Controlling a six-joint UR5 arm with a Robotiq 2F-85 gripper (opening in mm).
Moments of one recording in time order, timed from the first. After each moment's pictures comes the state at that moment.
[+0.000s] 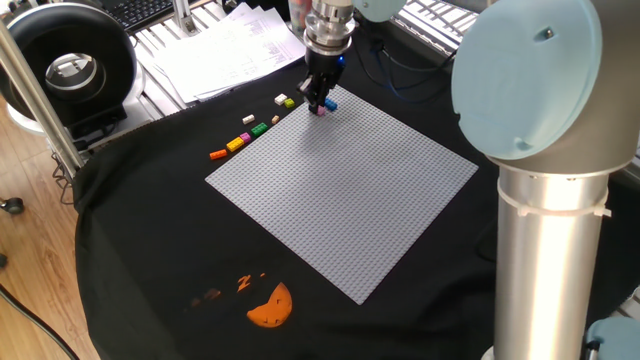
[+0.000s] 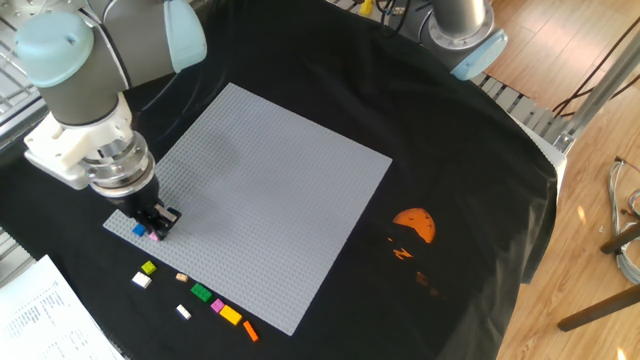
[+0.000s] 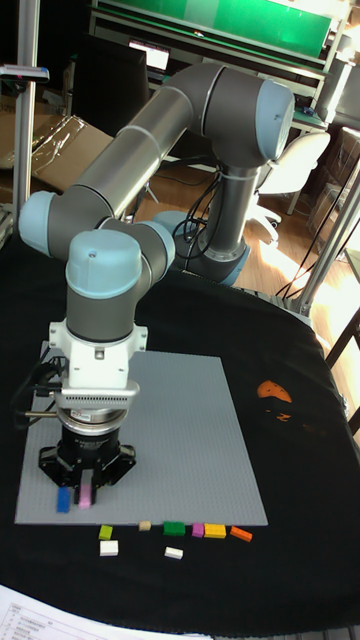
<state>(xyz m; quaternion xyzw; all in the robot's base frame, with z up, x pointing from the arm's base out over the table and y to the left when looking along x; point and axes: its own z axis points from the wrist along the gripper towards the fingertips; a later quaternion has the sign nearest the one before) 0.694 -0.083 0.006 -0.07 1.00 0.03 0.06</state>
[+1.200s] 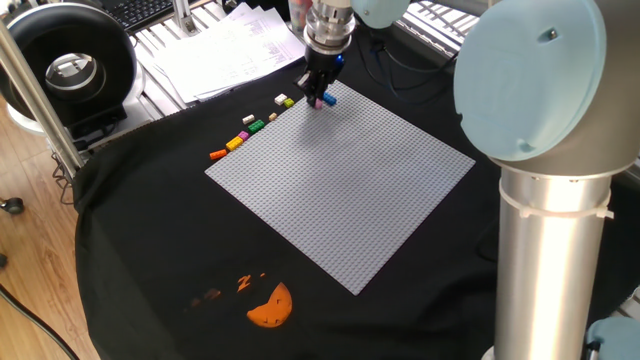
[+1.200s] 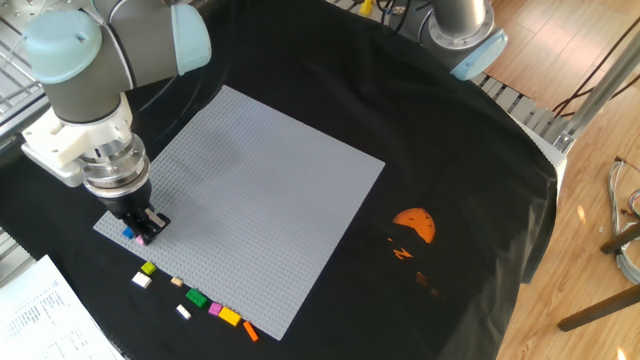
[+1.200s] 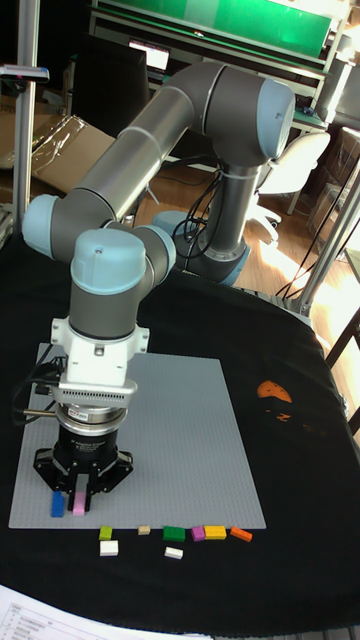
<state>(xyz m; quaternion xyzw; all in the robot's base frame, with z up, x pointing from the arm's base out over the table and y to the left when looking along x) 0.704 -0.086 0.004 -0.04 1.00 0.02 0.08</state>
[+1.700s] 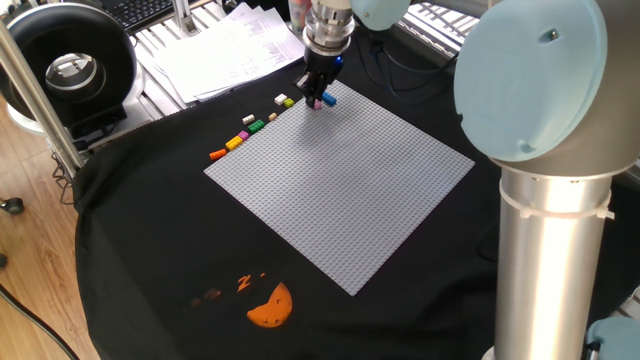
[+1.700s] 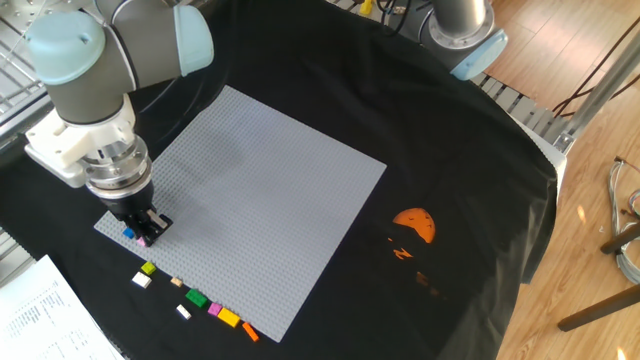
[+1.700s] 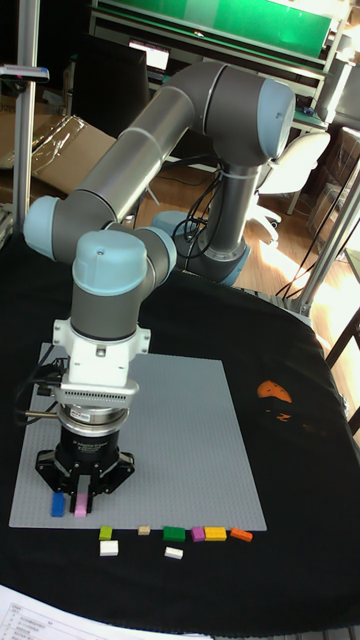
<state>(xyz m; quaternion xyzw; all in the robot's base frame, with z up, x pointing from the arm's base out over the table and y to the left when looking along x) 0.703 -0.083 0.002 -0.05 1.00 0.03 0.08</state>
